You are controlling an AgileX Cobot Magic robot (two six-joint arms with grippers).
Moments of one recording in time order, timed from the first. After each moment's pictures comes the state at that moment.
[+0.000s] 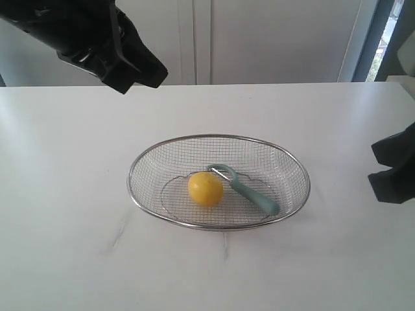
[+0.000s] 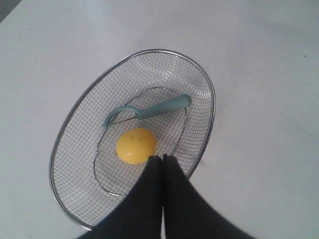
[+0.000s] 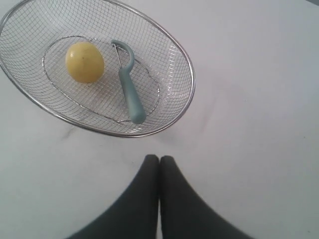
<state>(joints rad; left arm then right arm) -0.63 1.37 -1.45 -0.39 1.01 0.61 0.45 0.84 -0.84 -0.06 0.84 -0.05</state>
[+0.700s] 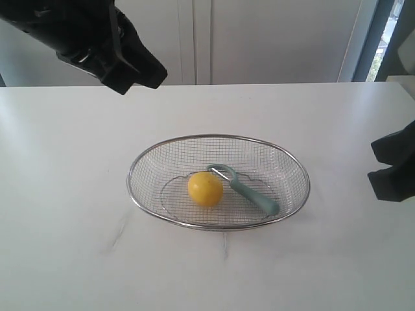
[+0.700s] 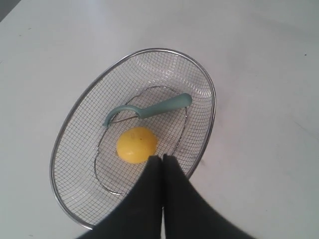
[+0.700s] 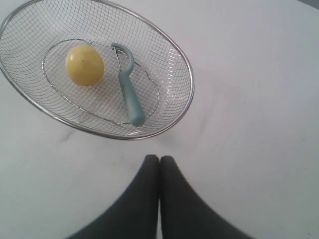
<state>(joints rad) -0.63 1.36 -1.45 -0.39 1.01 0.61 0.45 0.84 -0.84 -0.06 0.84 -0.05</state>
